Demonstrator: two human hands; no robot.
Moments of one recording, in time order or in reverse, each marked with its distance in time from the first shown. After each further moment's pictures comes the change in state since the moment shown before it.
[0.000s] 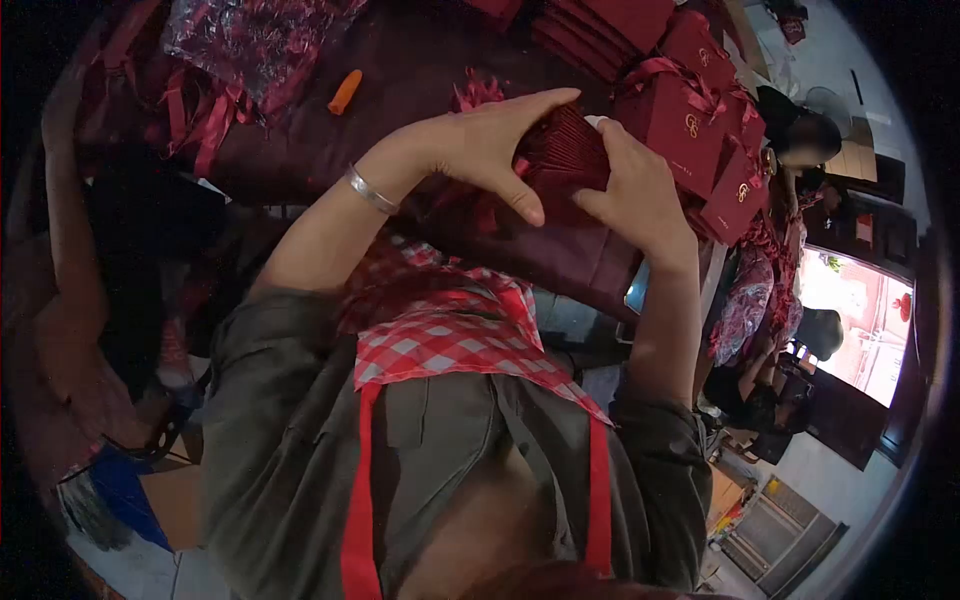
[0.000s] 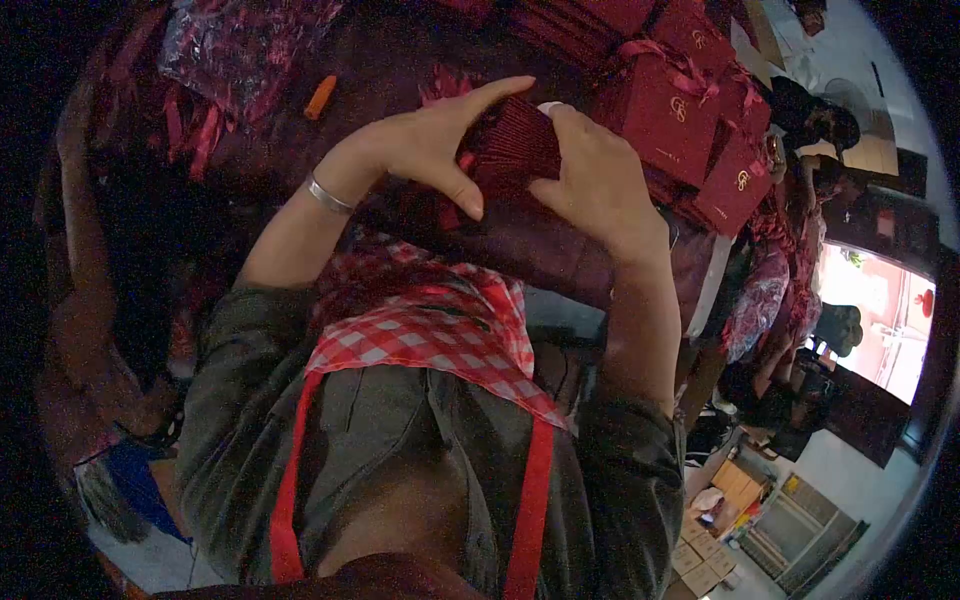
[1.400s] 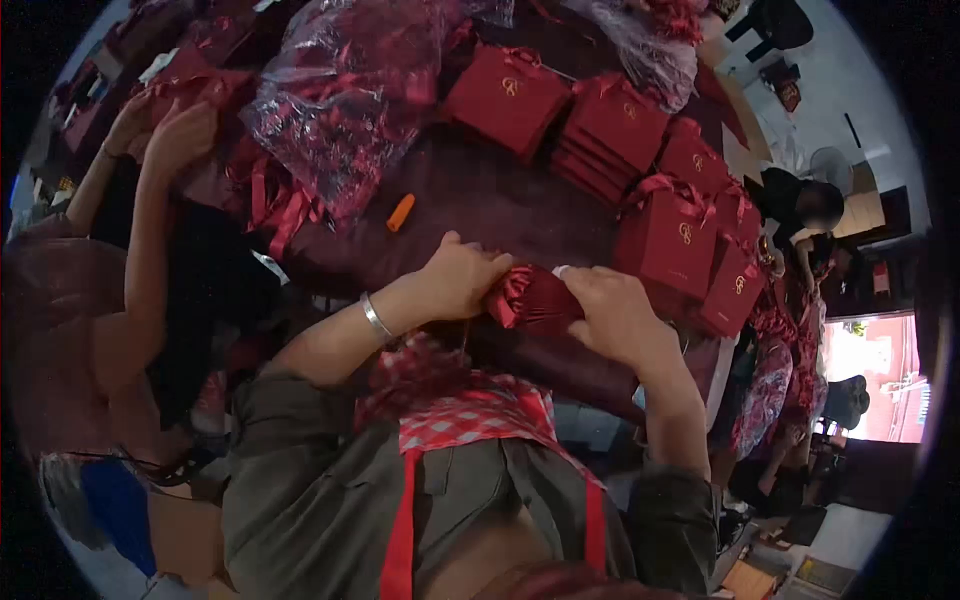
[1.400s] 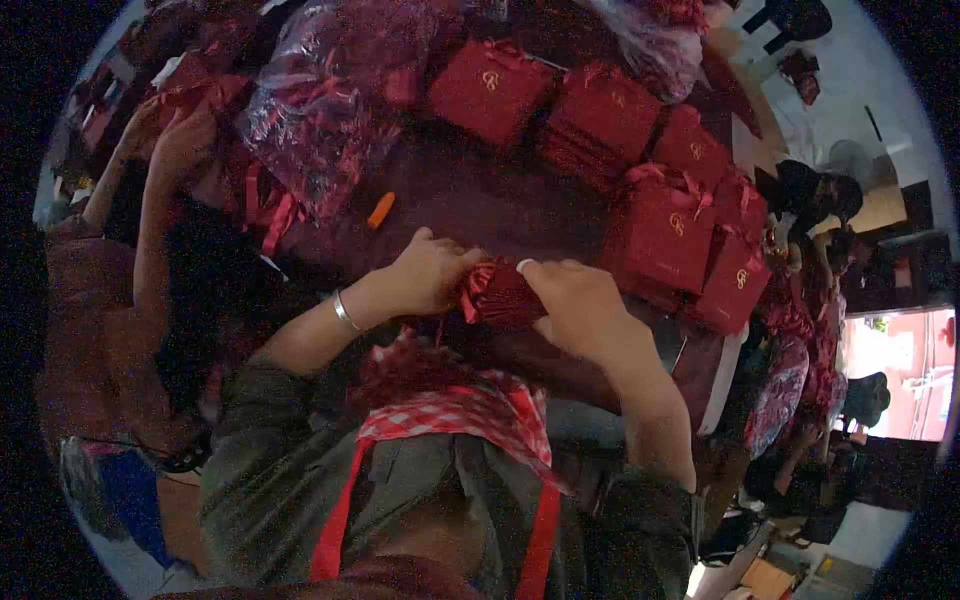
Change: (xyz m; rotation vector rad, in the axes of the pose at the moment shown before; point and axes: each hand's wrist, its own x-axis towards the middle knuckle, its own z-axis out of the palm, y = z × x) left_hand -0.046 0.021 -0.008 0.869 -0.297 -0.409; right_hand -0.001 -0.020 -0.006 -0.051 -0.129 -0.262
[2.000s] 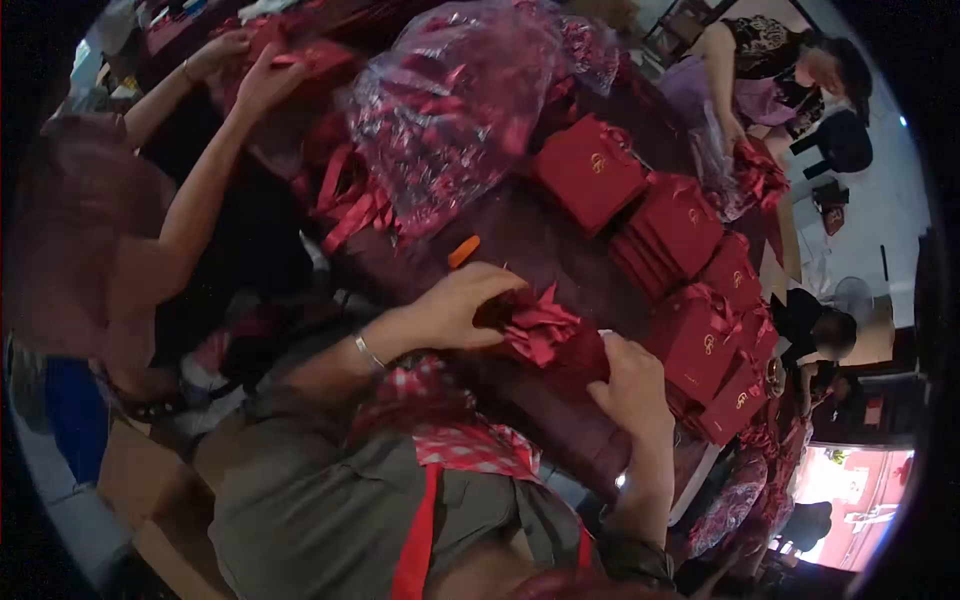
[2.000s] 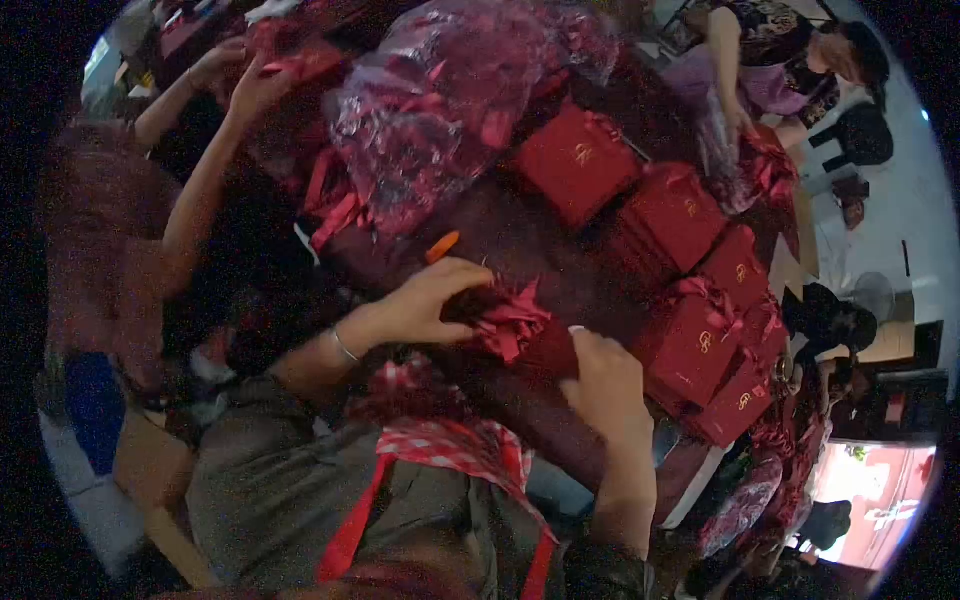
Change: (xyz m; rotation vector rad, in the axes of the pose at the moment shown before) left_hand -0.047 -0.043 0.000 -0.495 0.649 0.044; right_hand 0.022 0.005 0.002 0.020 0.039 0.115
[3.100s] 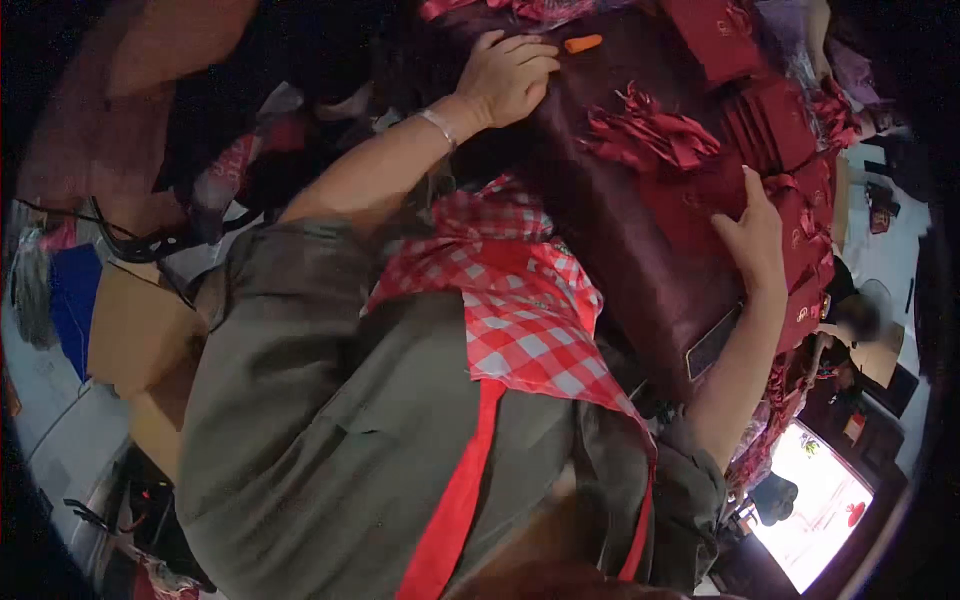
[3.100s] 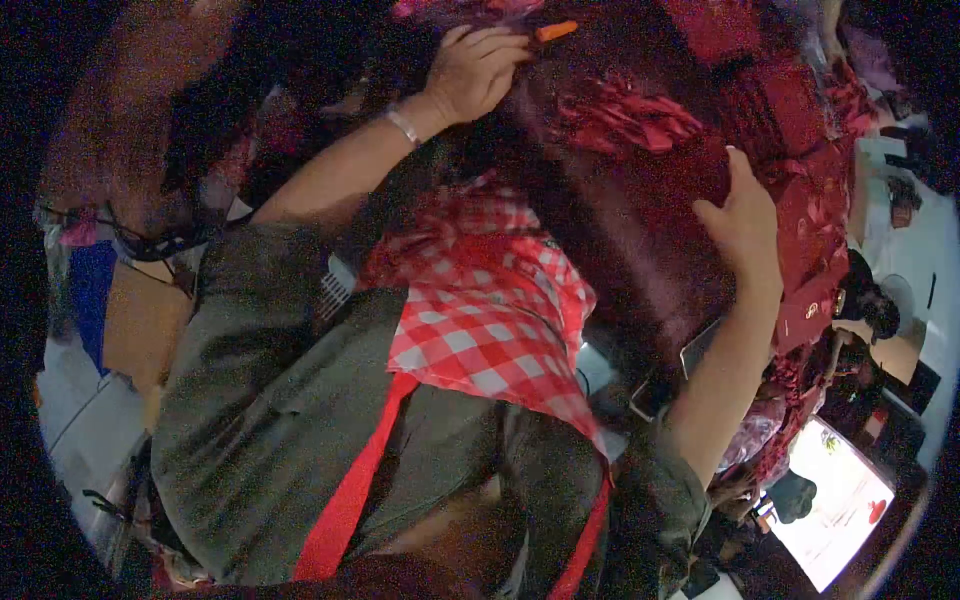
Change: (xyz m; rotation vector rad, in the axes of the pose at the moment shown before) left_hand -0.077 -0.076 0.012 0.811 0.441 0.018; right_hand 0.005 -0.015 -0.005 -0.012 -0.135 0.318
